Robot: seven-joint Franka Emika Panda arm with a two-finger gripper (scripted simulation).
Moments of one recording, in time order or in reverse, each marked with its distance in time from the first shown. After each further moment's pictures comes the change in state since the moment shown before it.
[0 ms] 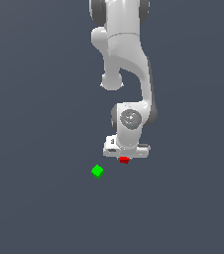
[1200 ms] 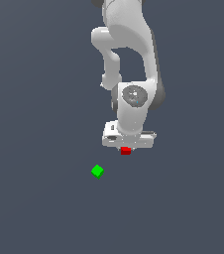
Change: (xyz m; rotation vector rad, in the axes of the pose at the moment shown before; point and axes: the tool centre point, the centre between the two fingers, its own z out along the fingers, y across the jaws) arm -0.001 0.000 -0.089 0.000 0.002 0.000
